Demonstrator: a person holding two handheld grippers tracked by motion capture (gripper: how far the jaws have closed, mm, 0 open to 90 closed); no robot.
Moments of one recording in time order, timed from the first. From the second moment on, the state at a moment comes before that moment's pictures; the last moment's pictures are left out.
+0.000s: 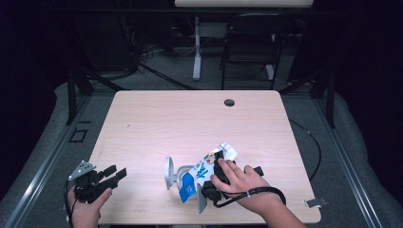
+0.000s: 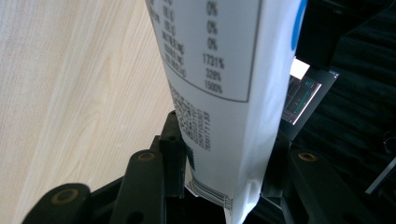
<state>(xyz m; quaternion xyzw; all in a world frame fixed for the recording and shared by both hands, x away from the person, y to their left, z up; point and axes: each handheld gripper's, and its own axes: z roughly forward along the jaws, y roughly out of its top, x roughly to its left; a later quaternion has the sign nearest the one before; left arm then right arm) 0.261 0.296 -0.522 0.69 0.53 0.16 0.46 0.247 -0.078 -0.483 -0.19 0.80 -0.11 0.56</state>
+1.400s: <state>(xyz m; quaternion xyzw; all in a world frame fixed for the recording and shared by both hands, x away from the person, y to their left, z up) 0.261 0.297 -0.523 0.69 0.54 0.16 0.46 0.246 -0.079 -0.481 -0.19 0.80 -0.11 0.56</state>
